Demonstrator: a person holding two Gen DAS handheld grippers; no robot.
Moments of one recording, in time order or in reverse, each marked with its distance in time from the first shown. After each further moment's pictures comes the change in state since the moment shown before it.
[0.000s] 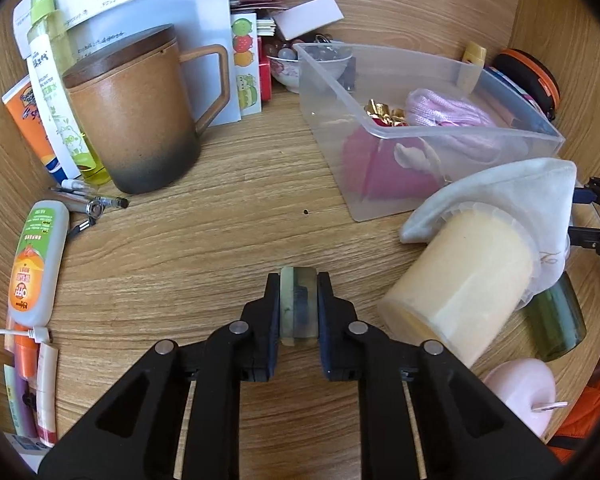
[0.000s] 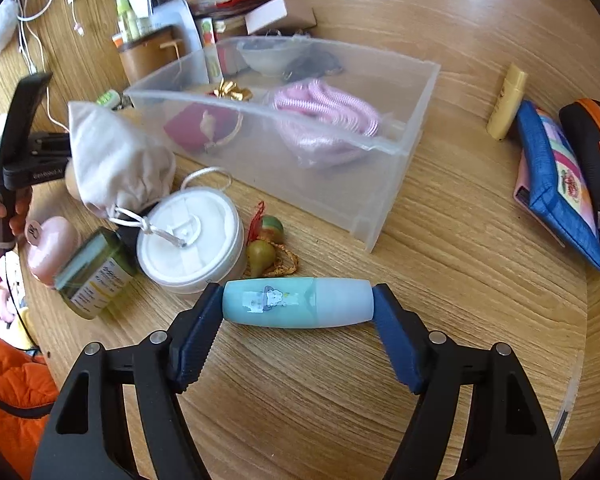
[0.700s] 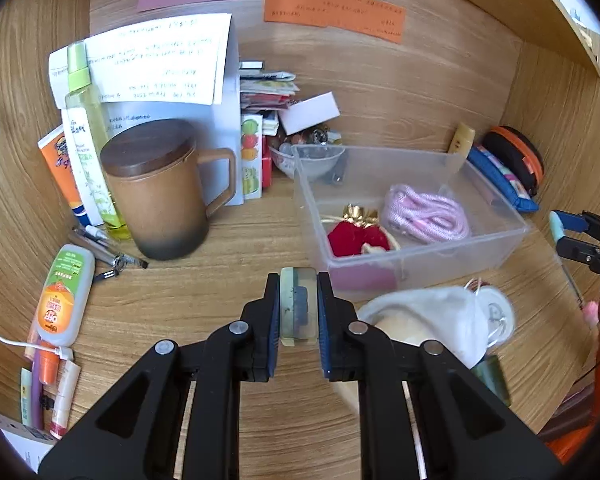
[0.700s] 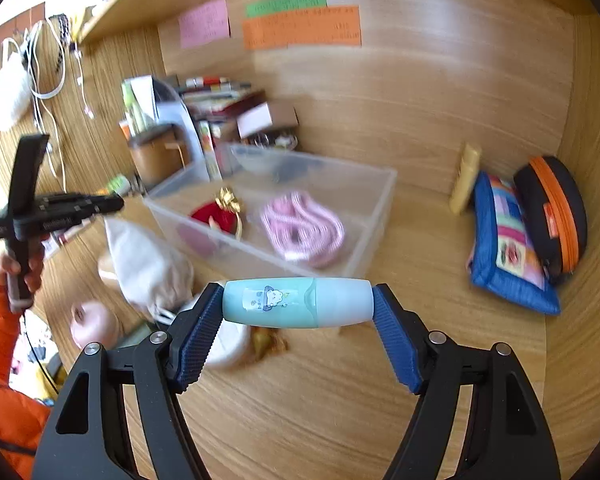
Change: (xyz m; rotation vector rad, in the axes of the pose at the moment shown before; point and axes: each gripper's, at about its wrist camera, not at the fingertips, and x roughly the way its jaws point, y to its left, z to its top) left arm -0.056 -0.014 0.034 -0.089 -0.190 -0.023; right arm -0.066 -0.015 0.042 0.043 -0.249 0.015
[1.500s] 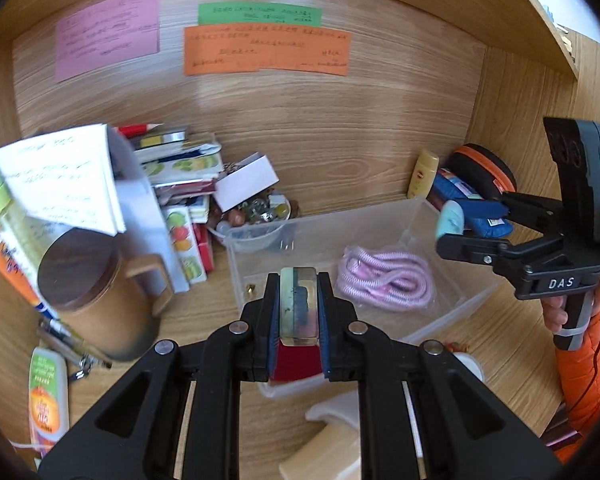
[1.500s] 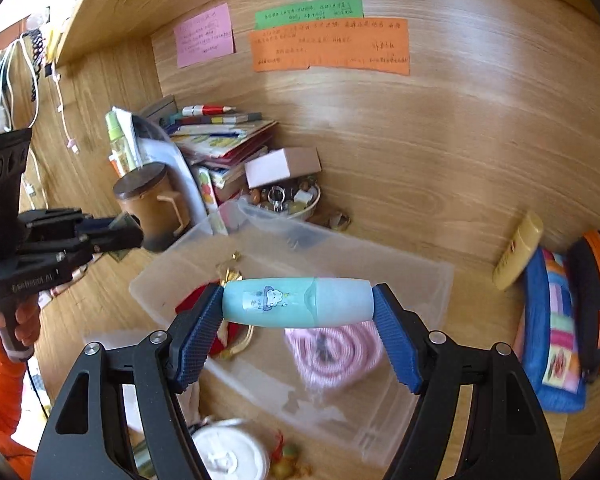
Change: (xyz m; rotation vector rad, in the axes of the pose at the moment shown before) left arm 0.021 -0.040 0.071 0.126 -0.059 -0.103; right arm 0.076 0.012 0.084 -0.013 -0.017 0.028
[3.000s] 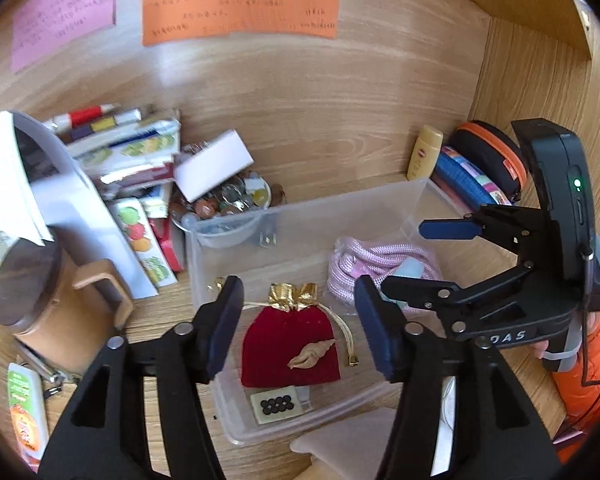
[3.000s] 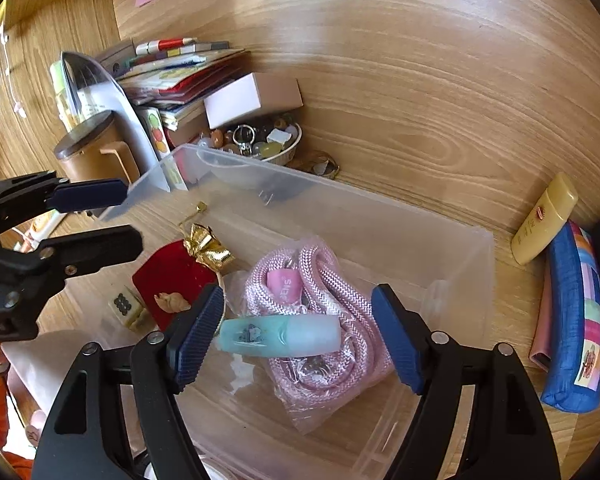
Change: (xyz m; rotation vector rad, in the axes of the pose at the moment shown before) left arm 0.041 -0.013 0.003 0.021 0.064 -0.004; right arm 0.063 -0.001 -0.014 0.027 0.164 -0.065
